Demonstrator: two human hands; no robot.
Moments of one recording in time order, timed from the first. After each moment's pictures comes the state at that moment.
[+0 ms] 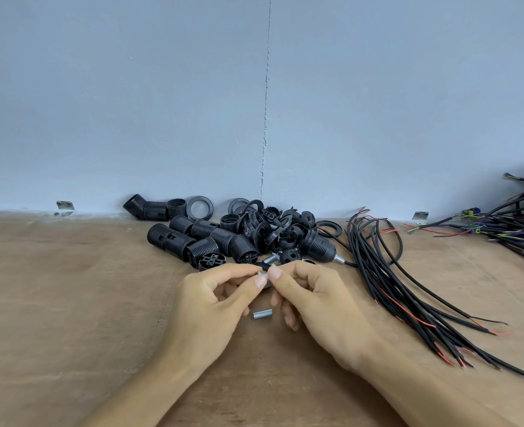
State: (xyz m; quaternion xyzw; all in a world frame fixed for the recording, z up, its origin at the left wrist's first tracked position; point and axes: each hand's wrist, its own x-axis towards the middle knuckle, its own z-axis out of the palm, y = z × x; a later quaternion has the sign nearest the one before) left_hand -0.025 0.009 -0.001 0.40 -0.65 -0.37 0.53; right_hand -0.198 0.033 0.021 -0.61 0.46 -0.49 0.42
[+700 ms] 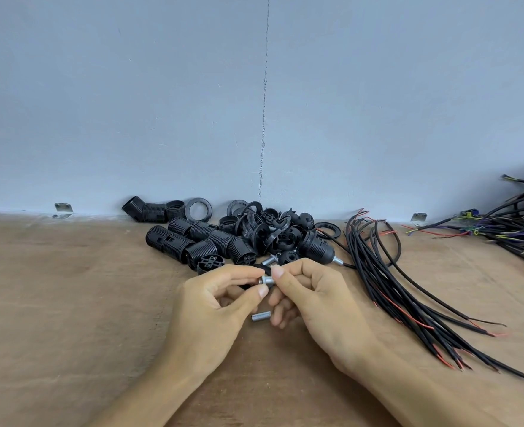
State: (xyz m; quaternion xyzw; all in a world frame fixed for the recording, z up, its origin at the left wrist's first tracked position) left_hand -0.029 0.010 -0.005 0.40 -0.65 -0.35 0.54; right_hand -0.198 0.029 0.016 -0.55 0.44 -0.53 0.47
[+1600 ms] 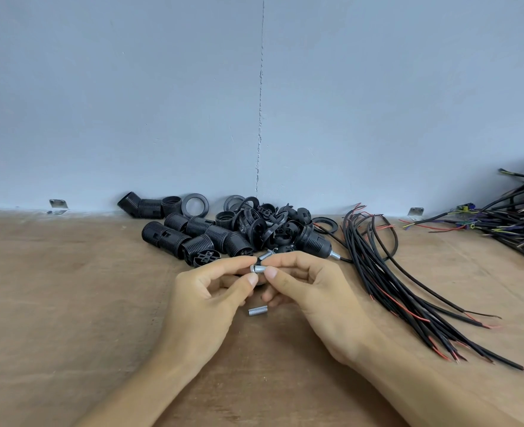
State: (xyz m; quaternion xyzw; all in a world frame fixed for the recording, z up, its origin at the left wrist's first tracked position) left_hand -0.030 0.009 -0.002 0.39 -0.62 -0.39 0.56; right_hand -0.202 0.027 0.014 -0.55 0.41 -0.55 0.48
